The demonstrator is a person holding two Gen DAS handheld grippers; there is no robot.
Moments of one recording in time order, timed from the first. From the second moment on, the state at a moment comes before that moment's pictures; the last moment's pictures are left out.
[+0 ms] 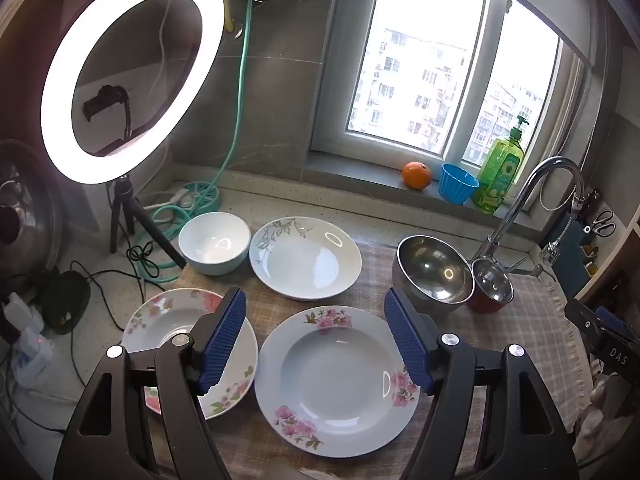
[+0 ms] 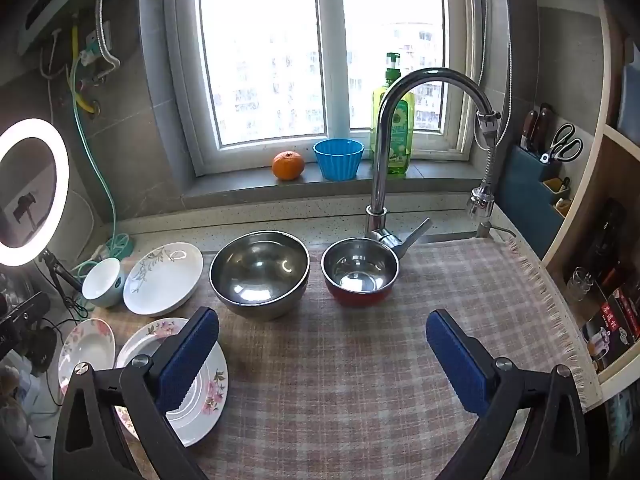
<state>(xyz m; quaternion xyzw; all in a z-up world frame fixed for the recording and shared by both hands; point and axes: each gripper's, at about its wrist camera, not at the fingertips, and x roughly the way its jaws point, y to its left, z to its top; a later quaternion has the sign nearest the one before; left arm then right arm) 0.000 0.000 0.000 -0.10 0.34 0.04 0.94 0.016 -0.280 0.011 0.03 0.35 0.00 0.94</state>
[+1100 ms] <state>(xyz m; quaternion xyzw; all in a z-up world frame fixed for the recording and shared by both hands) 0.001 0.001 -0.004 -0.10 0.34 0.04 0.93 0.017 -0.273 0.015 0.02 0.33 0.00 0.94</state>
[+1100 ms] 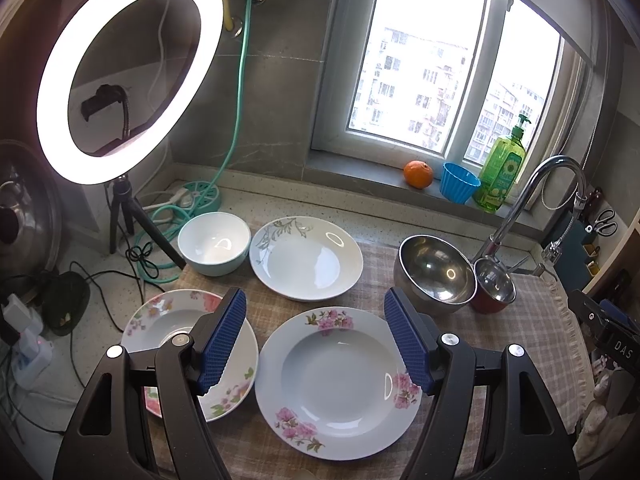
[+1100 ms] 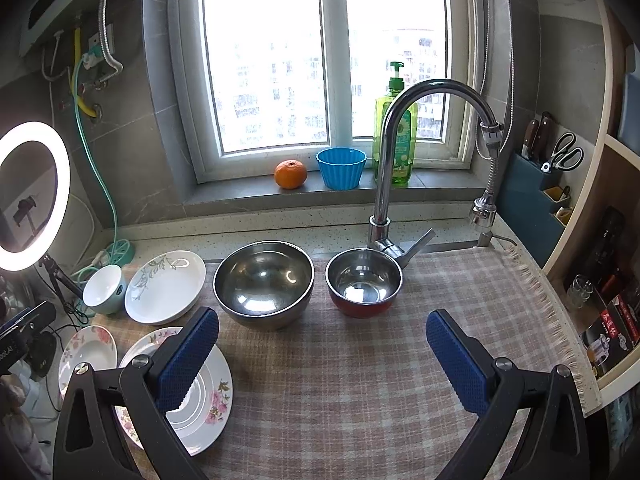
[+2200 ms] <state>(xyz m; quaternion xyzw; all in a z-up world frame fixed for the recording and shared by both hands) 0.012 -0.004 -0.002 -0.10 0.34 0.04 0.93 0.022 -0.276 0.010 0.03 0.34 0.00 0.94</state>
